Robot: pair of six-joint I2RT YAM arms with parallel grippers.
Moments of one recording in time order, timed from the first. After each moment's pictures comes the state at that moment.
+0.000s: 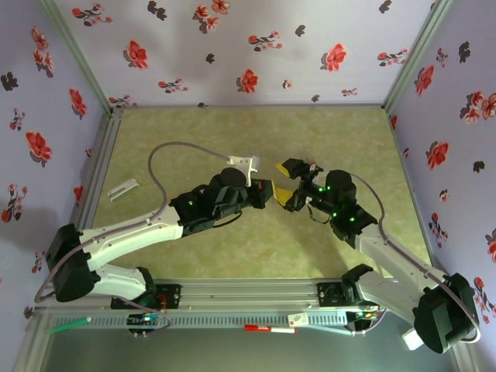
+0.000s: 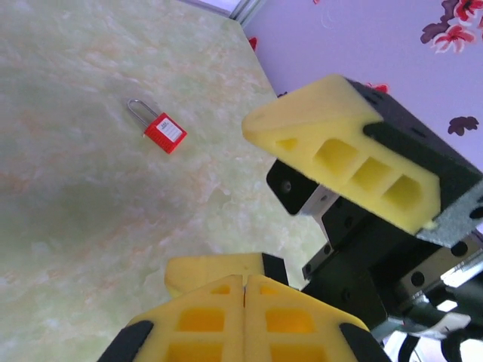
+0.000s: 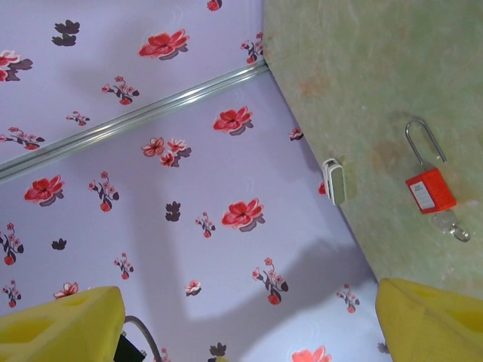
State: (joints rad) left arm -1.10 1.33 1.04 -0.10 -0.16 -0.80; right arm 0.53 0.95 0.54 0.22 -0.44 1.81
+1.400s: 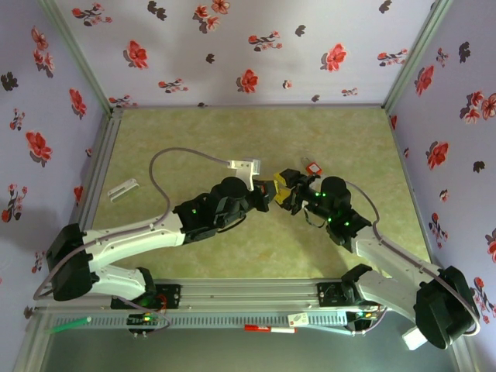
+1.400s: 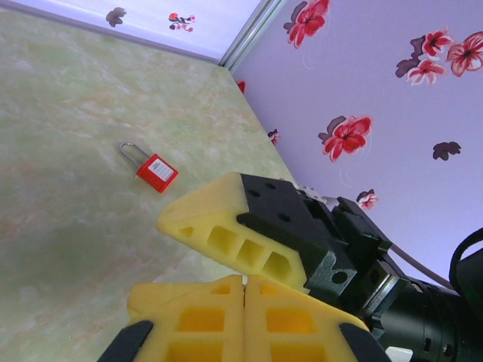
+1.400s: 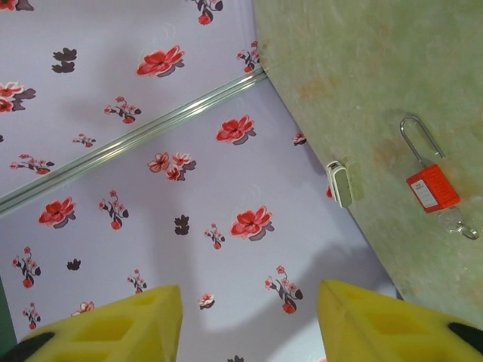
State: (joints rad) left arm -1.16 1.32 0.98 0.07 -0.28 -0.75; right arm 0.57 0.98 0.47 0.33 -0.37 1.90
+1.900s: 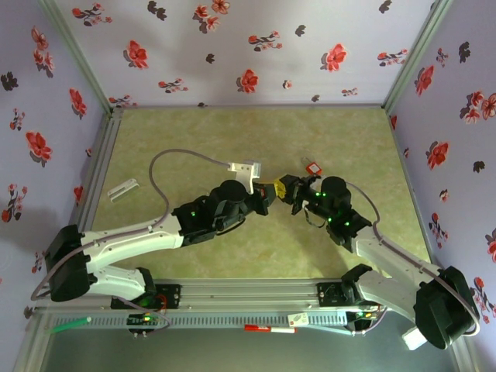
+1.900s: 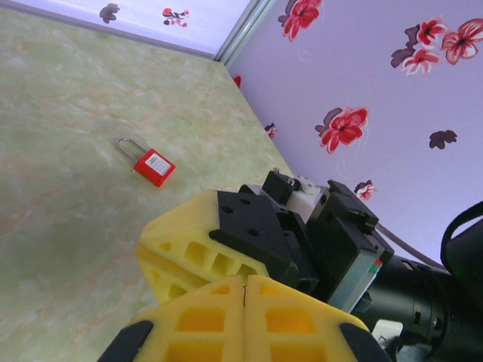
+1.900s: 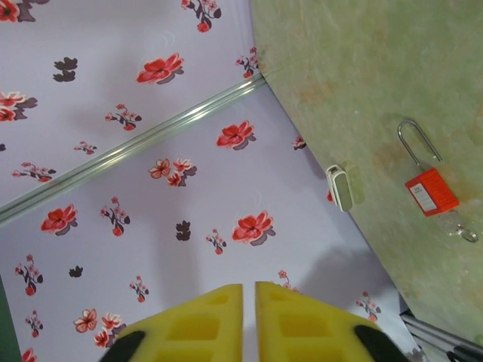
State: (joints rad) left arm -1.18 1.31 0.96 0.06 -0.28 -0.73; right arm 0.56 0.98 0.47 0.32 -0.36 1.92
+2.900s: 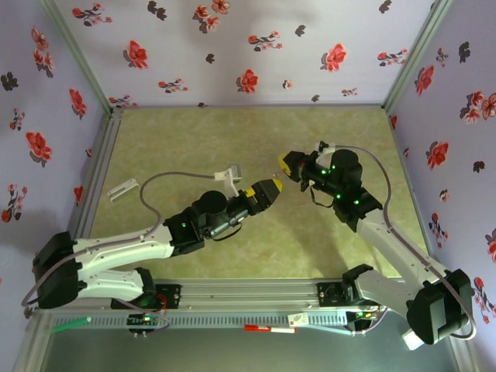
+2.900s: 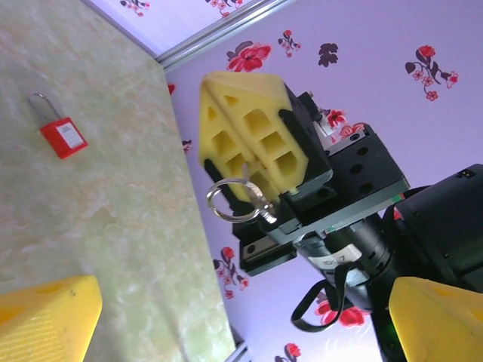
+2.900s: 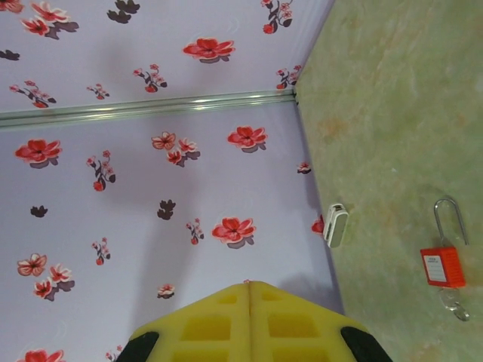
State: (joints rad) left arm -1.18 1.22 0.78 0.37 -0.23 -1.15; right arm 0.45 1.03 0.75 0.10 -0.48 1.50
